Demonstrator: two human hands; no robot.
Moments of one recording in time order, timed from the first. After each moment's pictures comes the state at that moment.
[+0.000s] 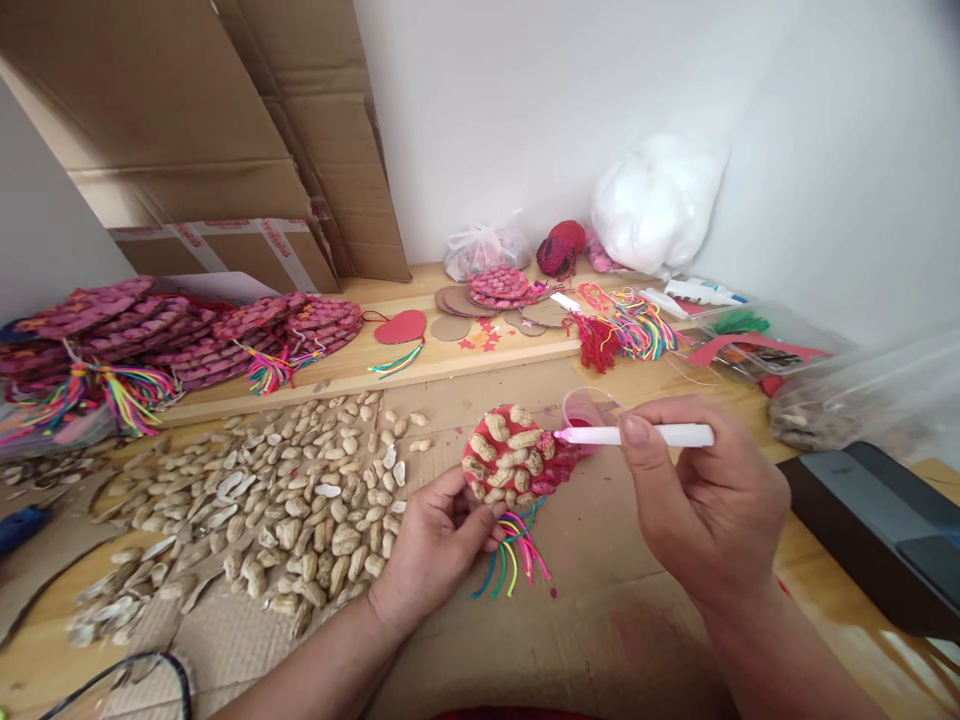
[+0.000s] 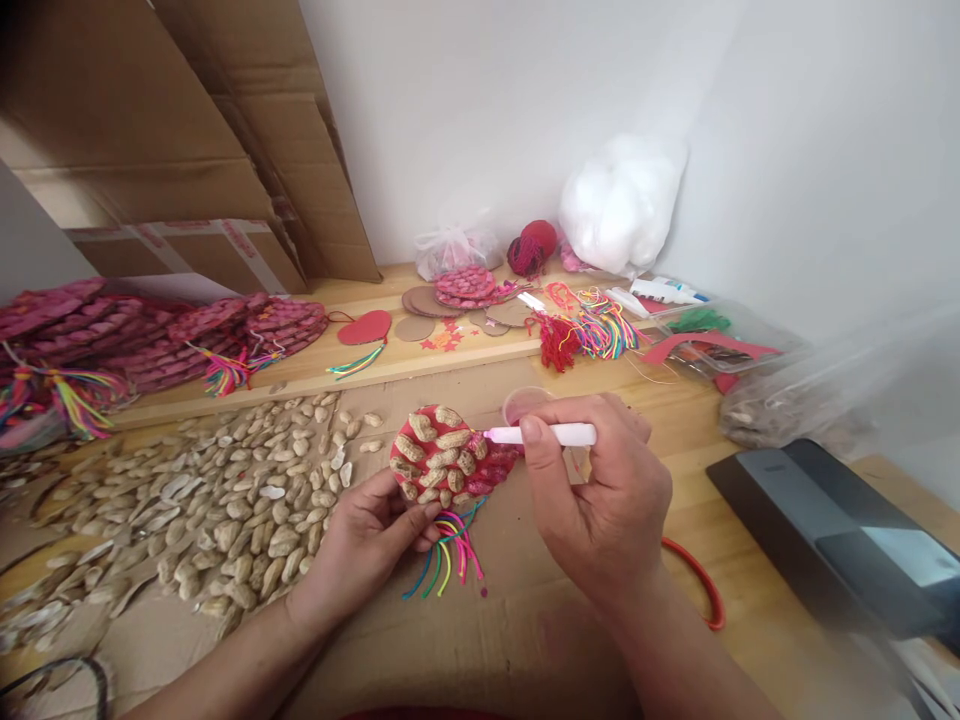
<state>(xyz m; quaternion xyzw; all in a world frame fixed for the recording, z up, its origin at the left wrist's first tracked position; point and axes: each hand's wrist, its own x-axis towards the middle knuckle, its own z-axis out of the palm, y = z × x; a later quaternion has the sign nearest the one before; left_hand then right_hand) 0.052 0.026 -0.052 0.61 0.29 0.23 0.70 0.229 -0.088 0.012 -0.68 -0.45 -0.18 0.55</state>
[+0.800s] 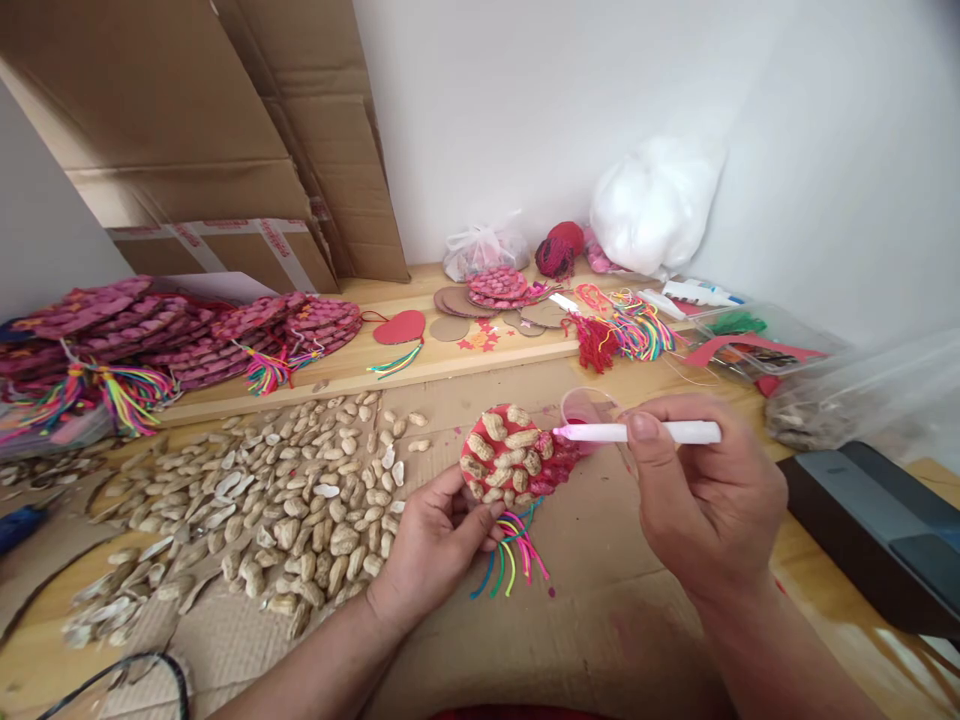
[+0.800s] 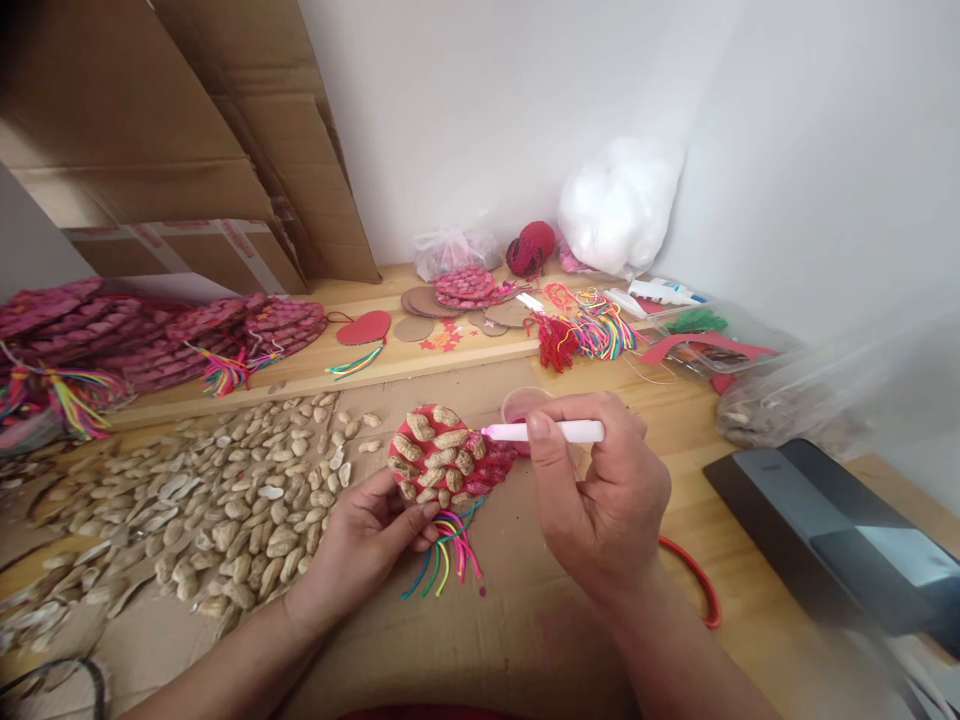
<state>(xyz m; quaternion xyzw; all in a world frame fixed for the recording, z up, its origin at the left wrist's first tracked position) 0.053 0.026 -0.050 0.60 0.30 0.23 0.70 0.230 -0.086 0.012 -0.67 -0.44 -0.16 0.57</state>
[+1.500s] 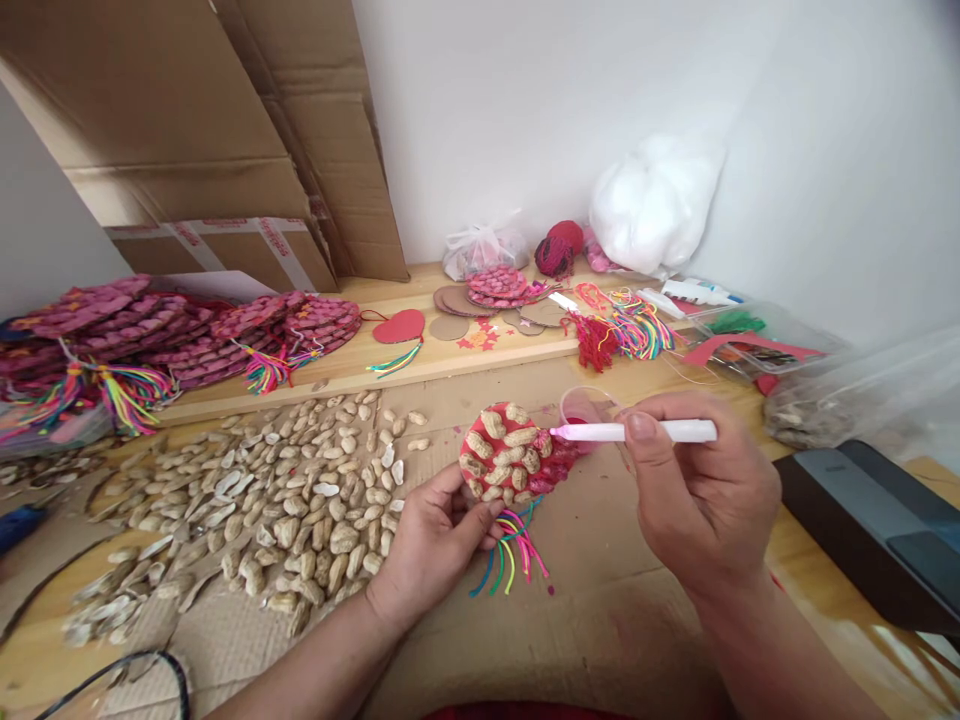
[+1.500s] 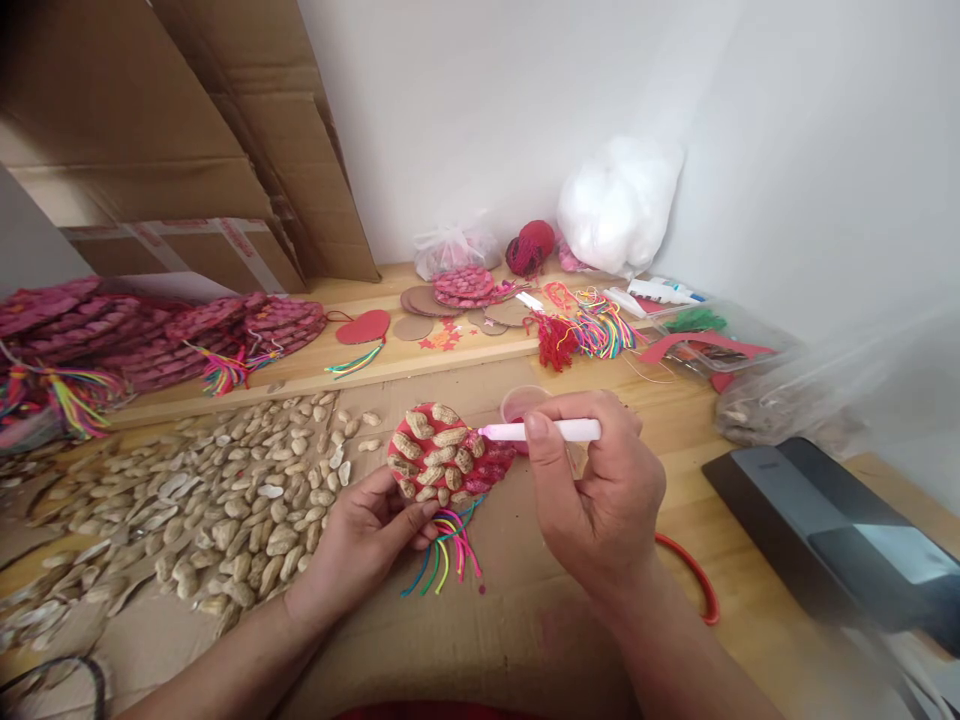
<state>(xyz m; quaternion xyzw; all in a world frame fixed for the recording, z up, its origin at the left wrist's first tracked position) 0.053 0.026 -0.050 0.60 0.30 0.23 0.71 0.232 -0.086 0.012 -0.68 -0.45 -0.15 0.56</state>
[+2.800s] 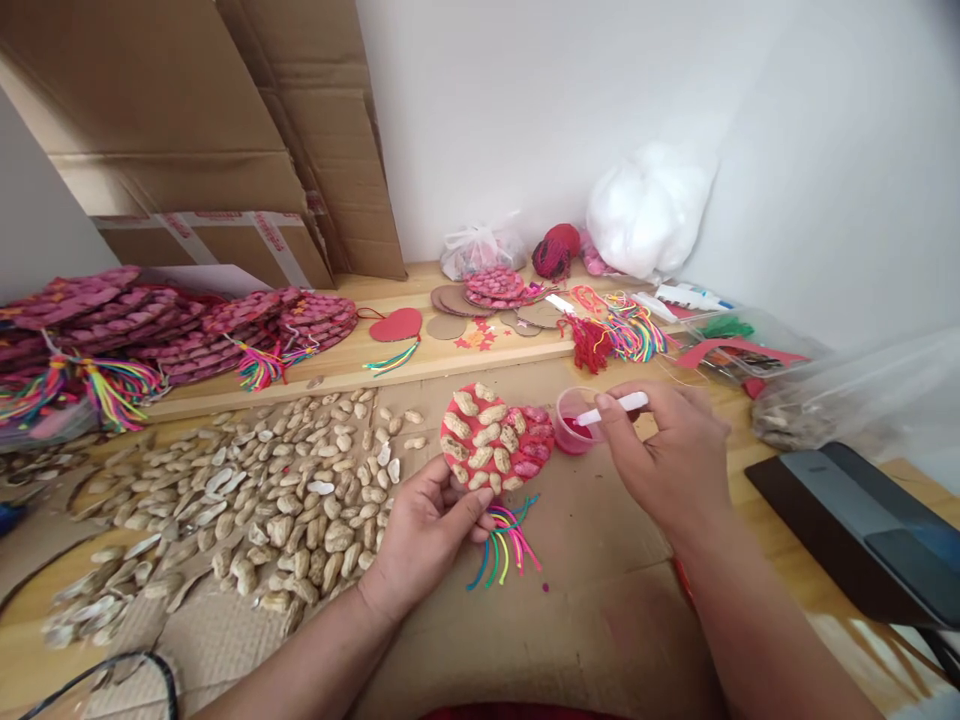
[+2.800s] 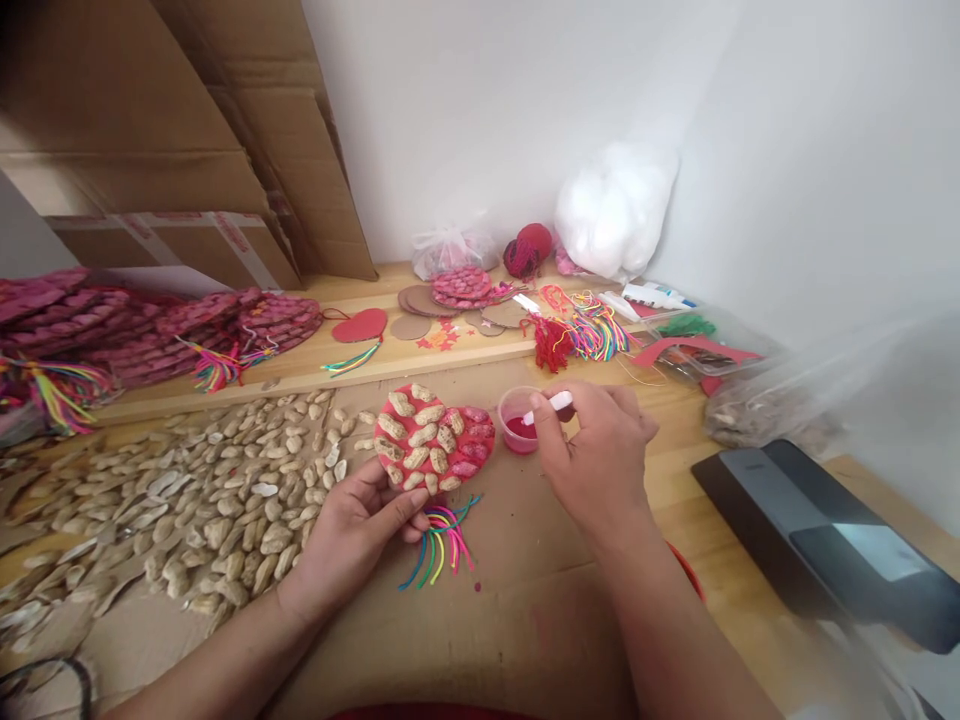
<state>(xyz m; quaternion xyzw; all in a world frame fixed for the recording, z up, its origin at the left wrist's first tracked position) 0.052 0.030 -0.045 0.57 0.30 0.24 0.73 0.271 -0.076 -0.003 -0.80 -0.44 -0.23 0.35</state>
